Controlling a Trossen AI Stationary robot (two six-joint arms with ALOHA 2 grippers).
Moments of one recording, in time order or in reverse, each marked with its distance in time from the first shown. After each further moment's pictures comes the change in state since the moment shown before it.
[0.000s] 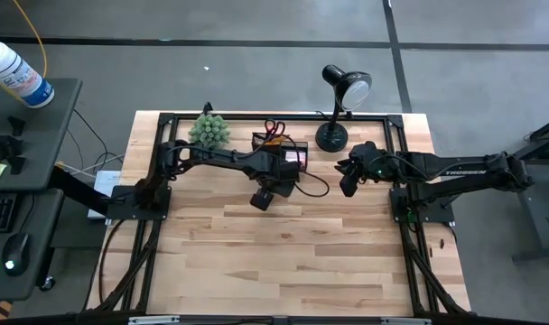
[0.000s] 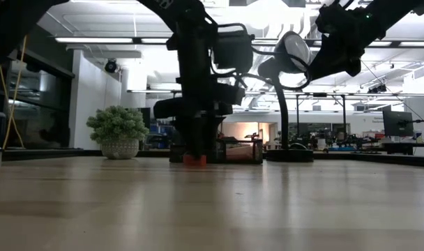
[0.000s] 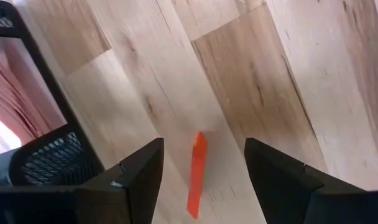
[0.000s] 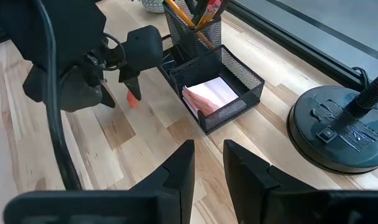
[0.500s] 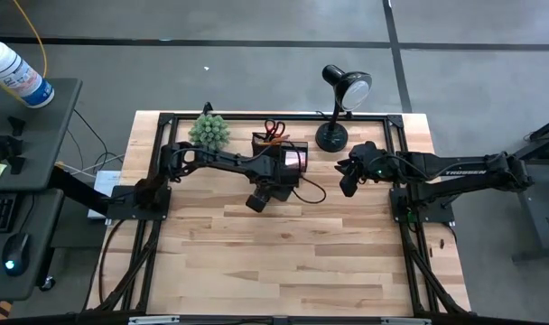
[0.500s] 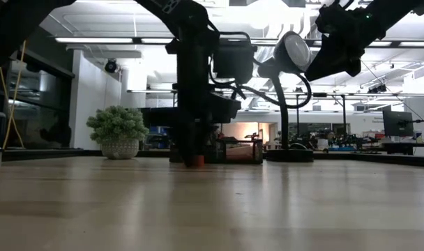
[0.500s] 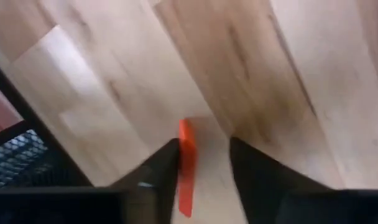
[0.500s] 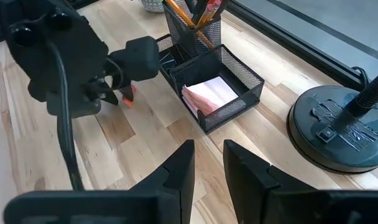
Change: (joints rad) left arm -0.005 0.052 0.003 -0.062 -0.048 0.048; right arm 0.000 0.000 0.000 0.000 0.000 0.001
